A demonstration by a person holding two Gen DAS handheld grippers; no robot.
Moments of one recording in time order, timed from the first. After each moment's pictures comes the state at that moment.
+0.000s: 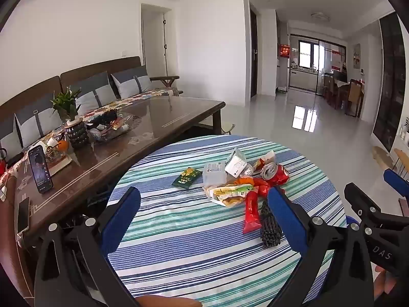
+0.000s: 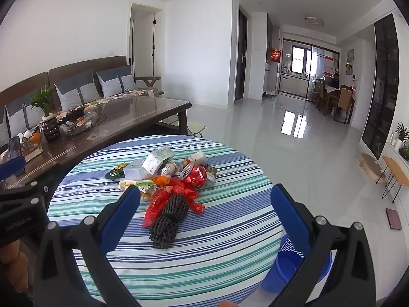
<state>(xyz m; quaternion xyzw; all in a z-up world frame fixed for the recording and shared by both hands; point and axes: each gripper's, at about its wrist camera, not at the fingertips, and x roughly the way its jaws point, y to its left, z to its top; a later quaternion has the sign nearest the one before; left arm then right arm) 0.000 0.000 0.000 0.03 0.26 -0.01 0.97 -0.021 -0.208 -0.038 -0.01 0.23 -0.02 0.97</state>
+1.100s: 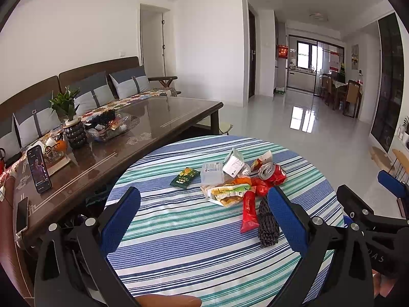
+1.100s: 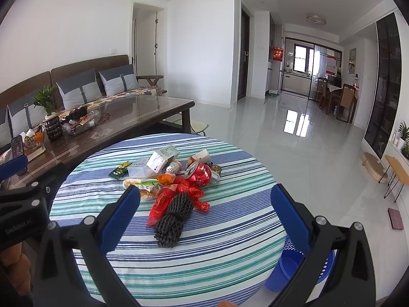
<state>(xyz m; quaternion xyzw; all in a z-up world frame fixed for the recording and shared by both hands) -0.004 -0.001 0.004 0.02 0.26 -0.01 0.97 -0.022 -0.205 -0.040 -0.01 0.23 -0.01 0.97</state>
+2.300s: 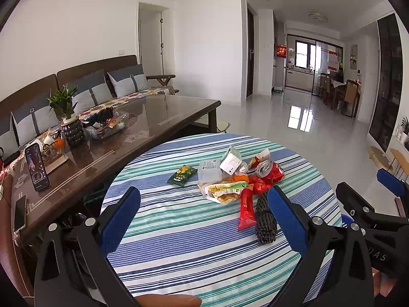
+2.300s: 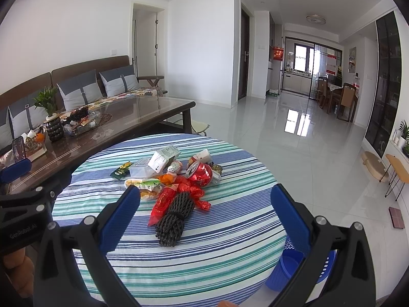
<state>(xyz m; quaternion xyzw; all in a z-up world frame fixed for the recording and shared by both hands) -0.004 -0.003 -0.002 0.02 0.26 -0.02 0.97 -0.023 -0.206 -0.039 0.00 0.23 -0.01 0.97</state>
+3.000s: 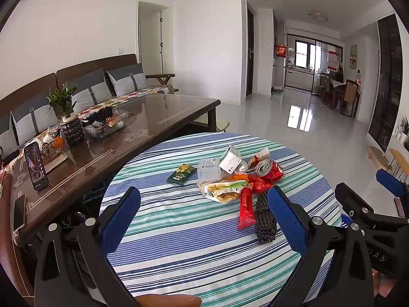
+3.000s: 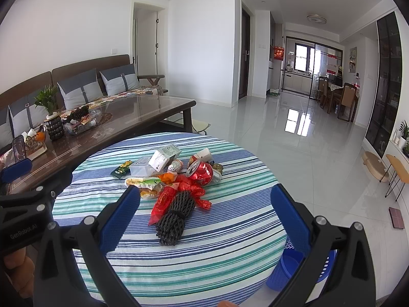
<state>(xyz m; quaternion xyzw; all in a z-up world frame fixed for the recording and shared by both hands) -0.004 -0.003 -0.002 0.02 0.26 -0.02 0.97 -0.024 -0.205 -0.039 0.00 0.23 -0.01 0.97</state>
